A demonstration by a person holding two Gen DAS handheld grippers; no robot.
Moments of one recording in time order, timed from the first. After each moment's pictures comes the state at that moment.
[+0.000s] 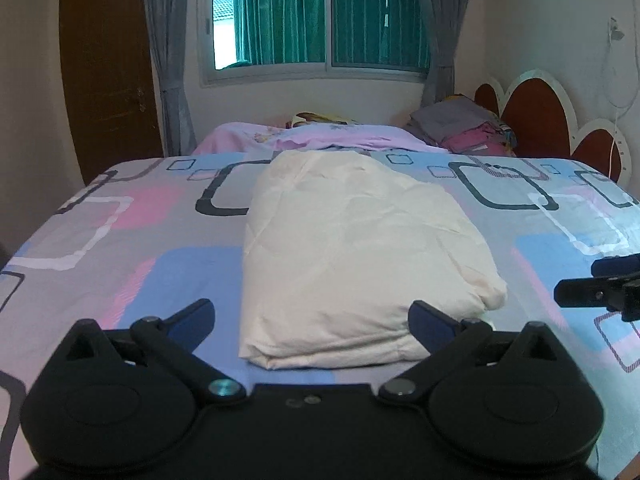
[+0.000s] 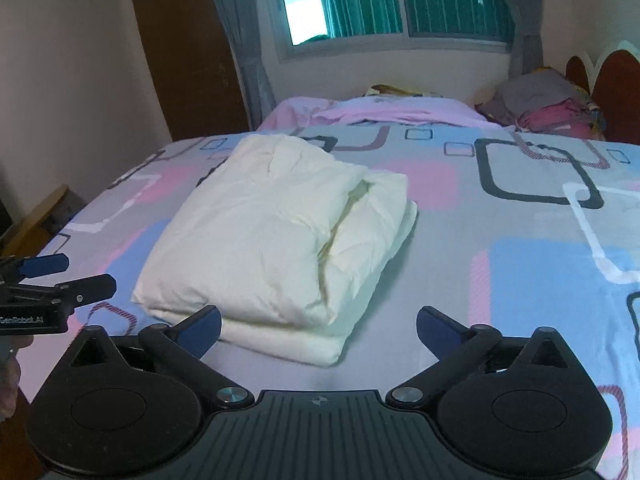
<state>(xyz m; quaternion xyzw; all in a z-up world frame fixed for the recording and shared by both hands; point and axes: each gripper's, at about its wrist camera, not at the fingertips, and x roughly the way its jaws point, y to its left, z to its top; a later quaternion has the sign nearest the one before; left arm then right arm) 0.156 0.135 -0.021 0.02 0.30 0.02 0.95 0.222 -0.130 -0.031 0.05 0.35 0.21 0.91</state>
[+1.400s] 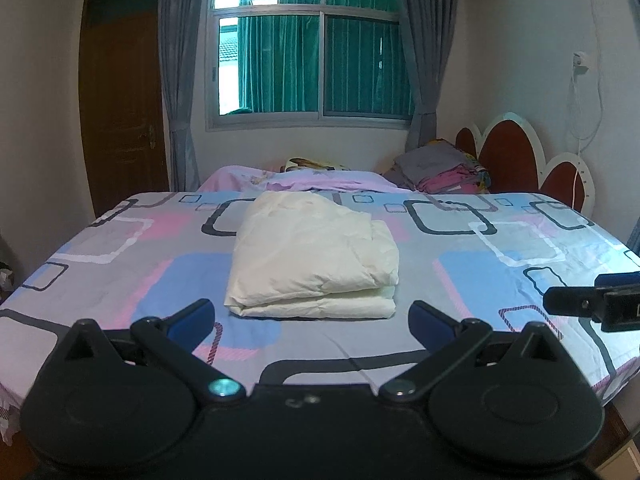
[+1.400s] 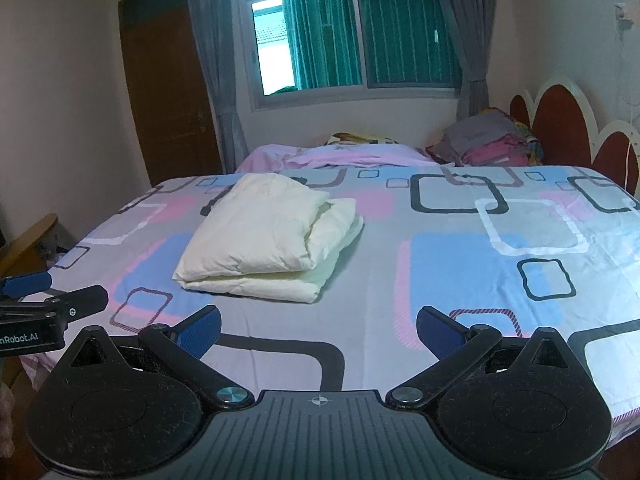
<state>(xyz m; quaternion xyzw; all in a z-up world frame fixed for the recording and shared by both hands) -0.019 0.067 0.037 0.01 0.23 0.02 0.97 0.017 -0.180 0.043 0.06 0.28 0.15 0.95</state>
